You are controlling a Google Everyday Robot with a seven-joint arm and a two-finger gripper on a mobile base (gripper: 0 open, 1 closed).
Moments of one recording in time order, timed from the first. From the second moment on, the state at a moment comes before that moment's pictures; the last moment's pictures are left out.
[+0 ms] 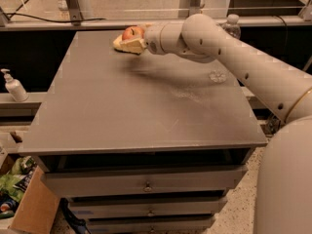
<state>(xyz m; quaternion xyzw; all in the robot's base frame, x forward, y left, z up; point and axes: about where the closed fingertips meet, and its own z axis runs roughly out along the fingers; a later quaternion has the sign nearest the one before) 0.794 0.060 0.897 -0.42 0.67 0.20 0.58</state>
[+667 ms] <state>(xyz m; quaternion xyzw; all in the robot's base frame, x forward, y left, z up) 0.819 0.053 0.887 -0.41 0.69 0.18 0.57</state>
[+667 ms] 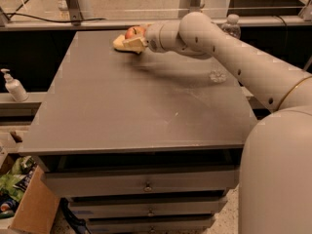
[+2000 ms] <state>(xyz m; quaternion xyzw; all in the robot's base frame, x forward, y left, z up) 0.799 0.038 0.842 -0.40 0.73 0.18 0.53</state>
